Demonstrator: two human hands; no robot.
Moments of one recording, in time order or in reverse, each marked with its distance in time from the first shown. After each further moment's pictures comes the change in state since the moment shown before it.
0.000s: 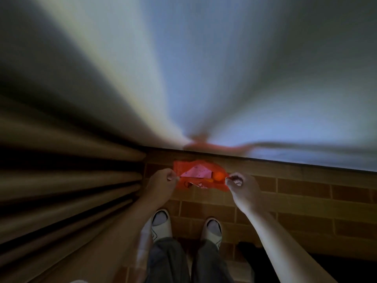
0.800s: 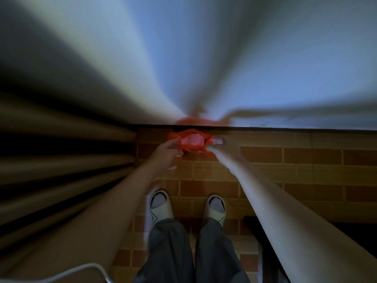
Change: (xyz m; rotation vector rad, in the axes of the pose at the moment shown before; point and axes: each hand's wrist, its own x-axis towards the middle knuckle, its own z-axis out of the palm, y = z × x) left_hand 0.071 -0.018 0.073 -0.565 -0.238 -0.309; right_hand 0.073 0.027 0.060 0.274 -0.229 0.207
